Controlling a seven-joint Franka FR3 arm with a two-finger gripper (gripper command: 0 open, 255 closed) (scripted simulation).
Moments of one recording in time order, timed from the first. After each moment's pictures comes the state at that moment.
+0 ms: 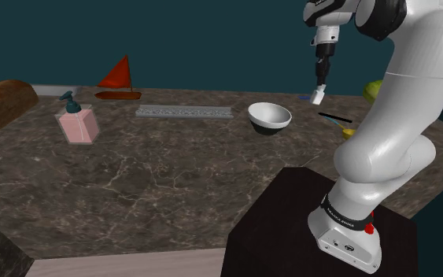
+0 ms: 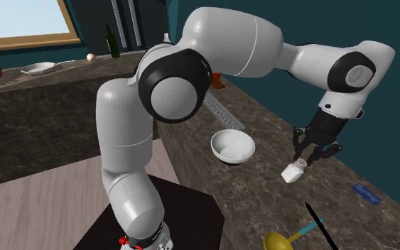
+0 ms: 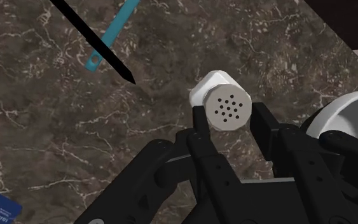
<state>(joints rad) -0.57 0.19 -0.42 -1.65 -0.05 1.51 -0.94</state>
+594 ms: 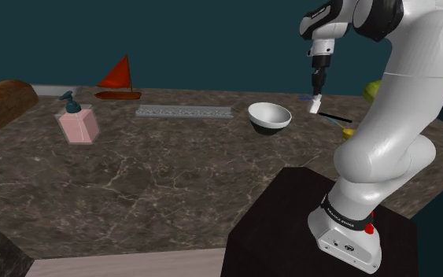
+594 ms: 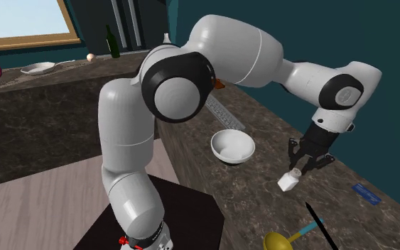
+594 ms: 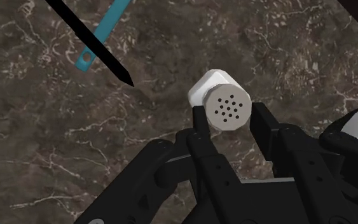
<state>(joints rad) -0.57 0.21 -0.42 -1.75 -0.04 1.63 -0.93</state>
